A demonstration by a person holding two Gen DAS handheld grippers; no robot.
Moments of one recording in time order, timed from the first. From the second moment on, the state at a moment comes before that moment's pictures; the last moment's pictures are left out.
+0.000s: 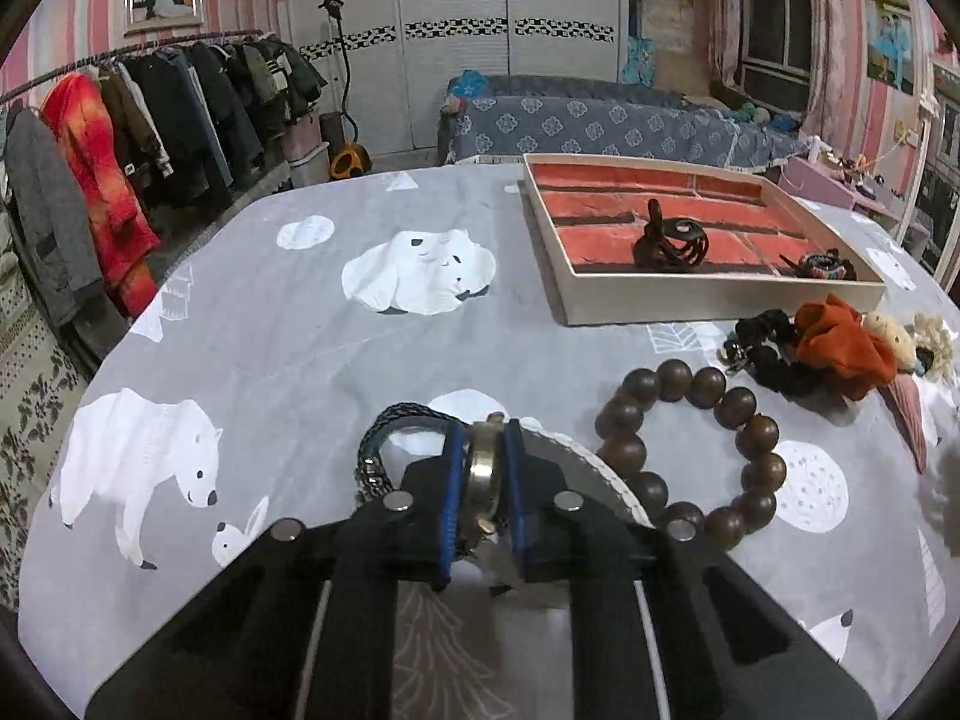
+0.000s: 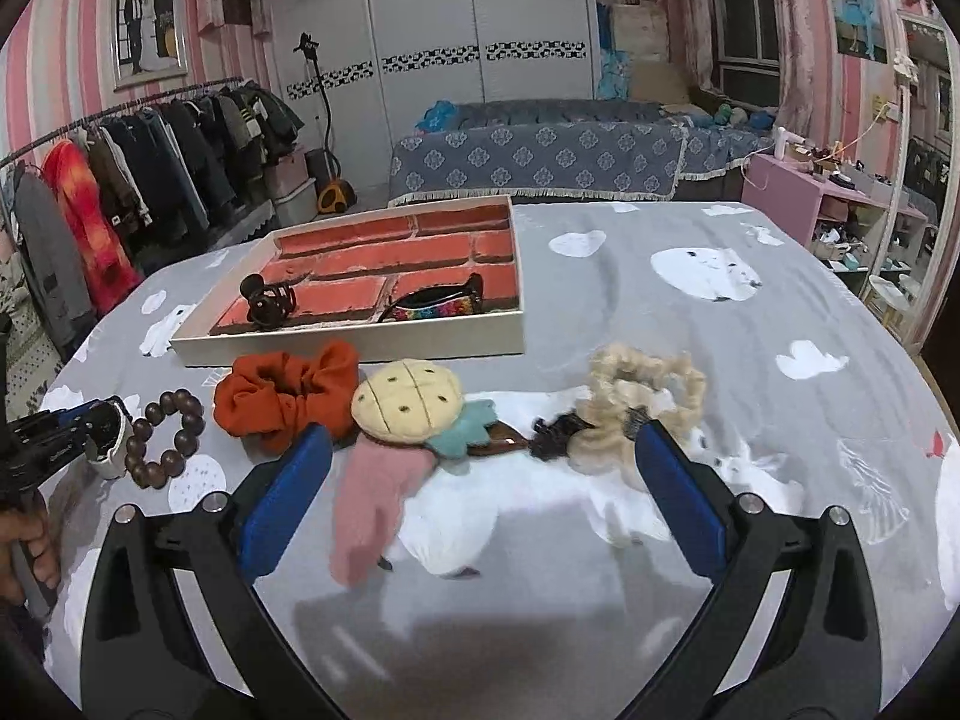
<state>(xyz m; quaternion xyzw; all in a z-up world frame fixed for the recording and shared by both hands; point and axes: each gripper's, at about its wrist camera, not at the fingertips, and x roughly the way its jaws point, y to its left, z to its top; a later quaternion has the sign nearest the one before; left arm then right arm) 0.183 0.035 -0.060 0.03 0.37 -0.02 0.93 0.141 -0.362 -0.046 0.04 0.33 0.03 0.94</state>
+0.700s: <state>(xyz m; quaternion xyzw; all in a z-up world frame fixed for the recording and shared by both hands) 0.181 0.032 -0.007 0.00 0.31 -0.03 0.95 0.201 -0.337 -0.073 0.04 0.39 0.07 0.92</state>
